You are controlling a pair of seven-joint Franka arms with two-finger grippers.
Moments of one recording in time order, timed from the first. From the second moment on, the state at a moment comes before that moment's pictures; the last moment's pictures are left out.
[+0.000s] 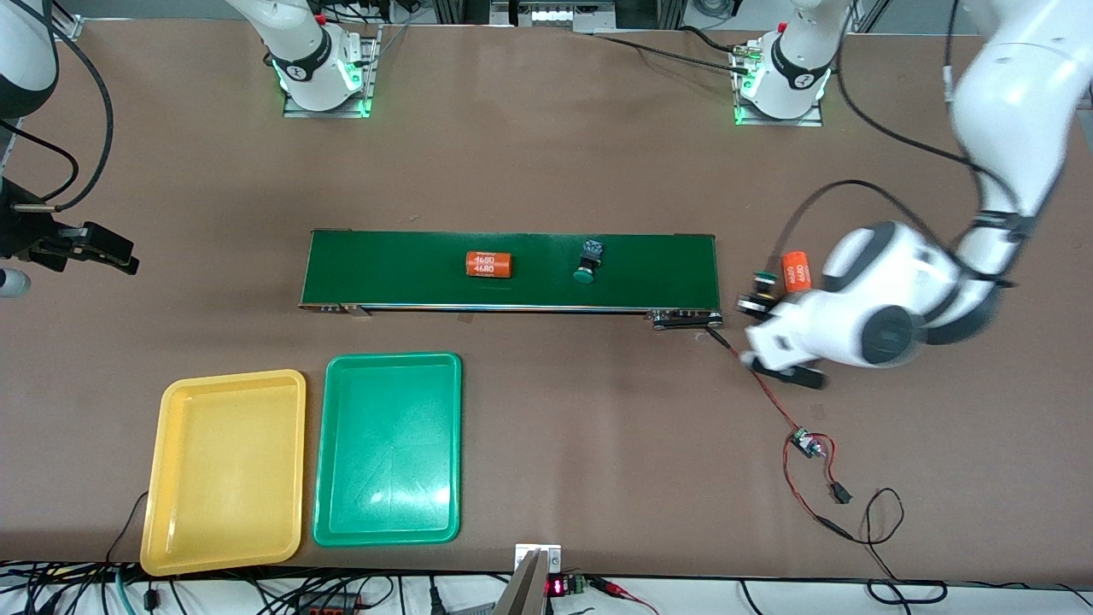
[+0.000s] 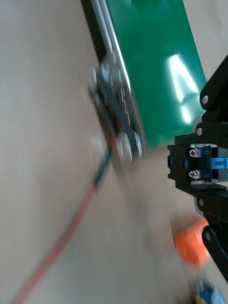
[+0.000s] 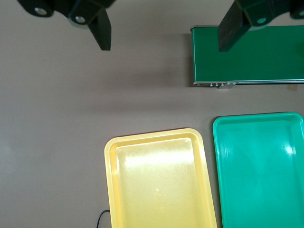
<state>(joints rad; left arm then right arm) 0.44 0.83 -0.97 -1.55 0.45 1.70 -0.34 -0.01 0.14 -0.05 -1.58 -0.02 1.73 -0.03</state>
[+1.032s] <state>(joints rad) 0.39 0.82 -1.01 -1.58 0.45 1.75 -0.67 -0.02 0.18 -0.05 -1.58 0.08 1.72 -0.03</state>
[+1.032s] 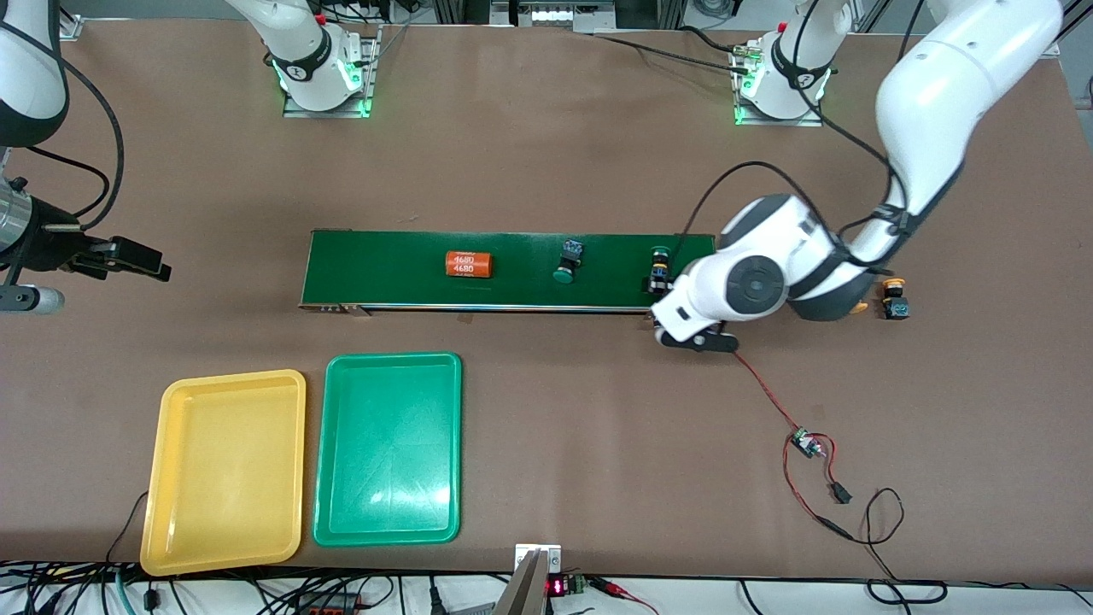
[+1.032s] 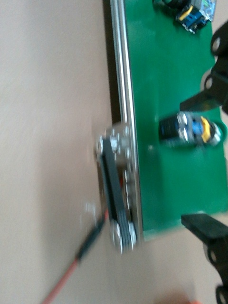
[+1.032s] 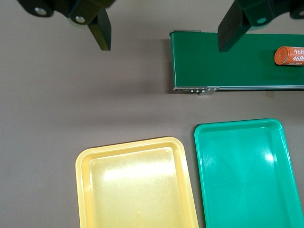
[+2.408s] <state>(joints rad) 0.79 0.83 -0.92 -1.92 0.56 1.78 -0.52 0.18 0.27 -0.04 -1.58 0.10 1.71 0.00</state>
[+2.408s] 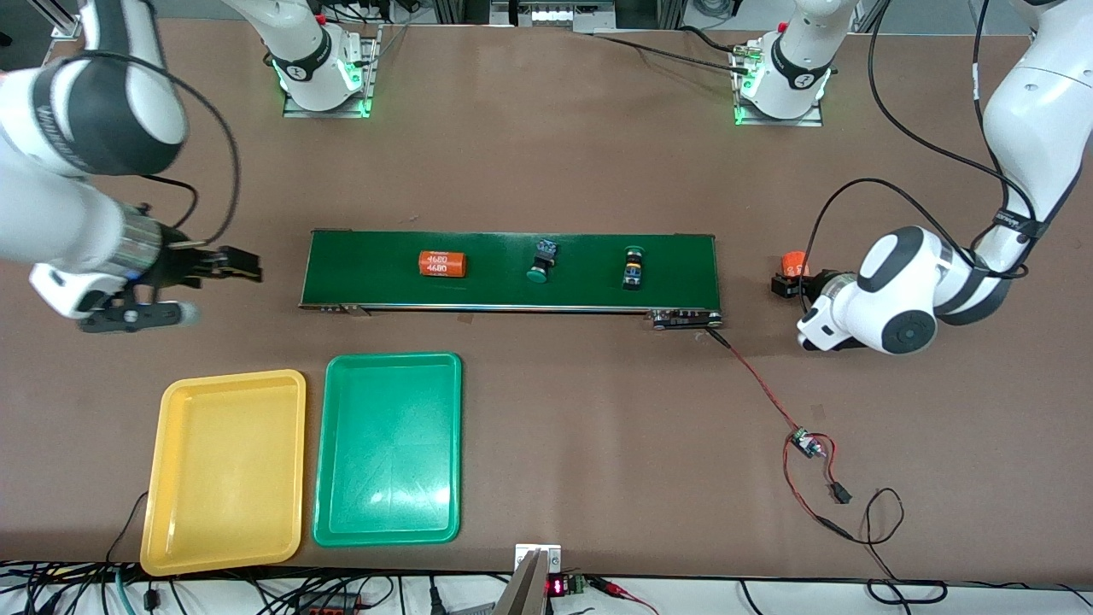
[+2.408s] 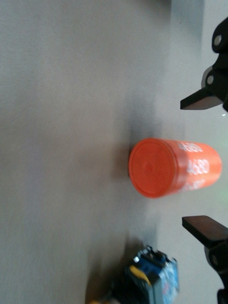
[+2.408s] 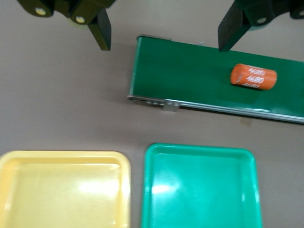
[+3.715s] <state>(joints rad) 0.69 0.80 -1.13 -1.79 0.35 1.80 -1.28 0.66 0.53 -0.03 -1.58 0.15 1.99 0.70</state>
